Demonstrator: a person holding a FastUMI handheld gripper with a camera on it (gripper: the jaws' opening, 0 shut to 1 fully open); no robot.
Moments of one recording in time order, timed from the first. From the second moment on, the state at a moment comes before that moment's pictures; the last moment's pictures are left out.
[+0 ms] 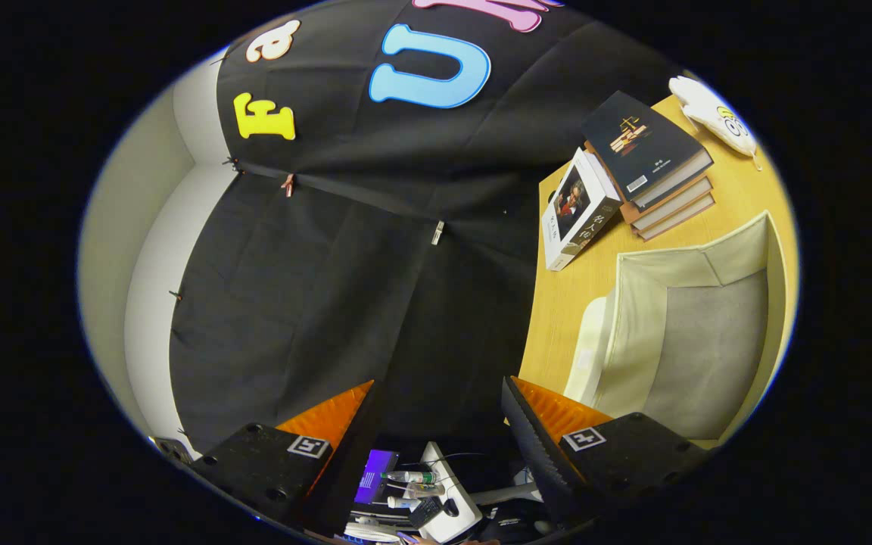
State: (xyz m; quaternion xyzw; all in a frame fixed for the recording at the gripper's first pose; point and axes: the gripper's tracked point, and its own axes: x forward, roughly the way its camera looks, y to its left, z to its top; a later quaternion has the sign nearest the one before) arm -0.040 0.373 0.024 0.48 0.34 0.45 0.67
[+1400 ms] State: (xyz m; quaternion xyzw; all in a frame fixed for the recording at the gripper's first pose) arm -0.060 0.043 -0.238 0.05 0.31 0.10 0.94
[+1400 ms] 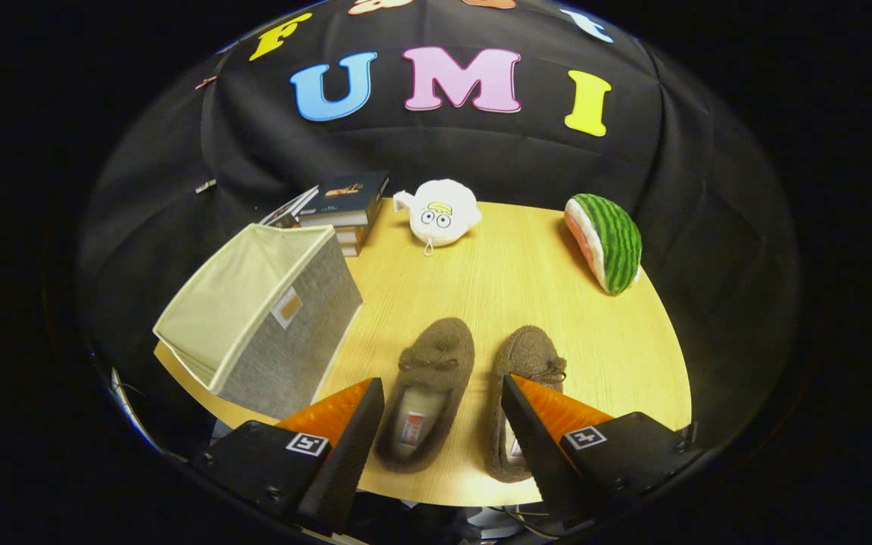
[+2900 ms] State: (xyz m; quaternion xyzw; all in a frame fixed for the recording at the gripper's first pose) arm -0.024 0.084 -0.147 0.13 0.30 0.13 0.94
